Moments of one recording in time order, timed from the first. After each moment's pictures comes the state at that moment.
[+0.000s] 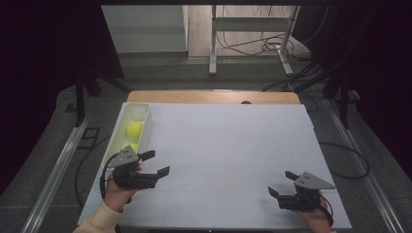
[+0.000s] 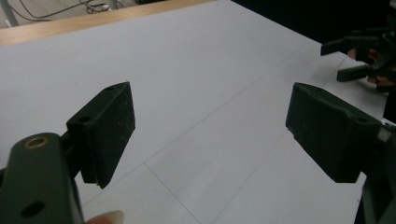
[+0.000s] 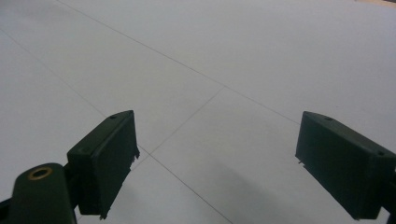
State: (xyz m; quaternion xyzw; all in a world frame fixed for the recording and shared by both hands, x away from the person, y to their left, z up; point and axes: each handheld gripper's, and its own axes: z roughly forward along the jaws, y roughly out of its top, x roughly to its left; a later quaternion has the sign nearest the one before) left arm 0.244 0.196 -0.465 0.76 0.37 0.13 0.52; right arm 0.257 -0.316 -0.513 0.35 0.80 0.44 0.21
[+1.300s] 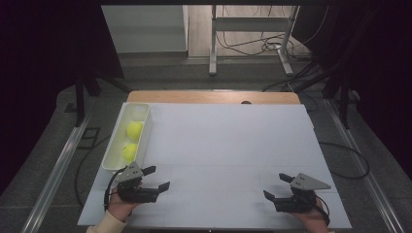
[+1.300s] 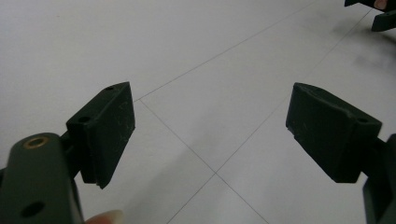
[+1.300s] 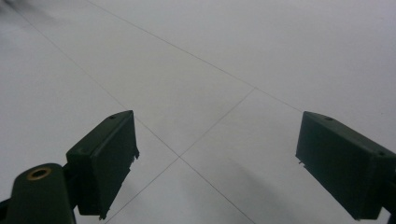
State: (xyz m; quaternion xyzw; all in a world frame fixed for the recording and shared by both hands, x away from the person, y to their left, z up) left arm 0.236 0.200 -0.517 0.78 0.38 0.11 0.49; right arm 0.255 -0.308 -0.516 0.33 0.81 0.45 0.18
